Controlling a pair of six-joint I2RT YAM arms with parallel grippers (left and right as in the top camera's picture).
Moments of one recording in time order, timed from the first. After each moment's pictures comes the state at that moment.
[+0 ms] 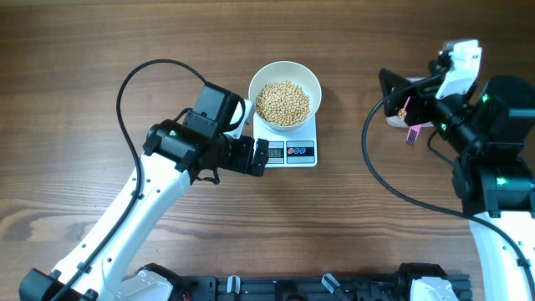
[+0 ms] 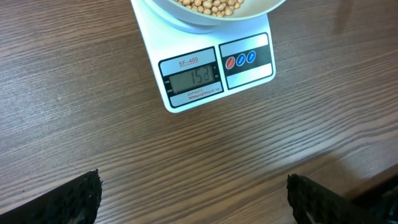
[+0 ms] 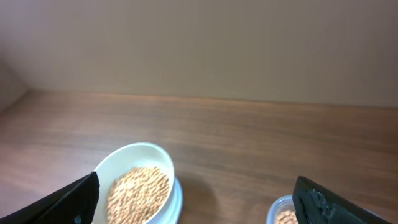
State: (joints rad) left arm -0.47 1.38 1.16 -0.95 0.18 -0.23; right arm -0.04 1.05 1.04 -0.36 -0.35 0.05
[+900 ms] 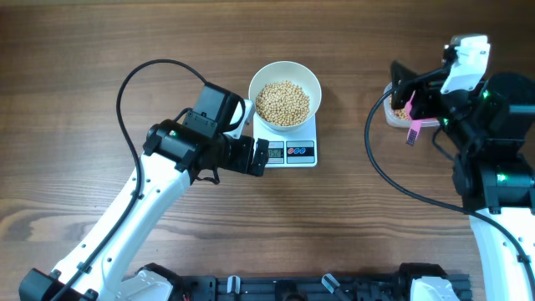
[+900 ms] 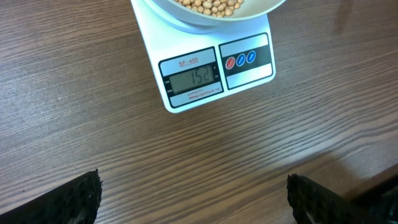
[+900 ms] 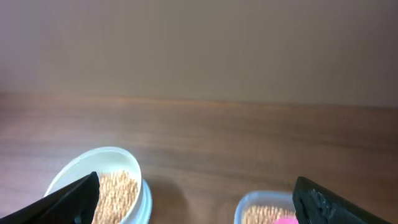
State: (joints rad) left arm -0.47 1.38 1.16 -0.95 0.18 -0.23; right arm -0.04 1.06 1.05 -0.37 -0.24 0.01
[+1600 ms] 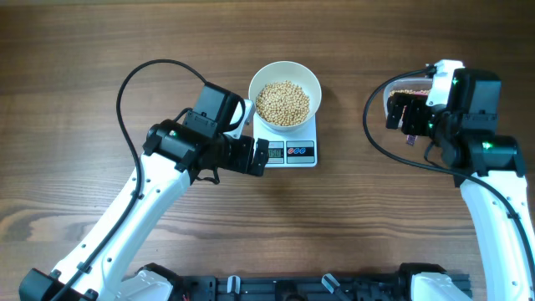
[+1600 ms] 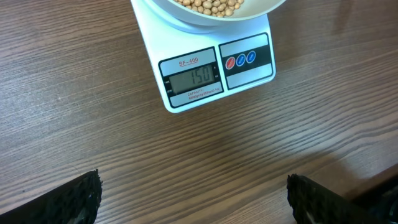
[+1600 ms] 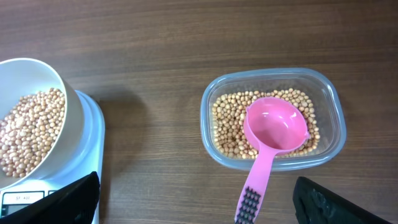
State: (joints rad) left arm -0.47 1.38 1.16 -0.95 0.18 -0.23; right arm -0.04 1.22 1.05 -0.65 -0.07 0.07
